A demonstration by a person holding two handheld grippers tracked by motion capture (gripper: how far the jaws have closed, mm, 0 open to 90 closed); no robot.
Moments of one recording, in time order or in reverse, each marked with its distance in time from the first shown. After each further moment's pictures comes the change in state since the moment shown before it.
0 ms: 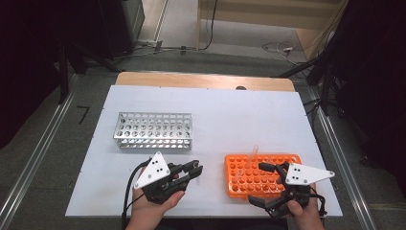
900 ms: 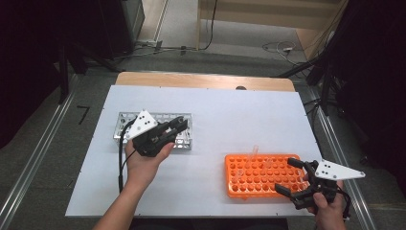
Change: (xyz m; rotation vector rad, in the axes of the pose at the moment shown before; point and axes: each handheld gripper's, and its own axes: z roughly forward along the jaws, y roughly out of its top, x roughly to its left) left arm 0.084 0.047 0.020 -0.081 0.173 -0.021; right arm -0.043 -0.032 -0.048 -0.028 -0.163 0.092
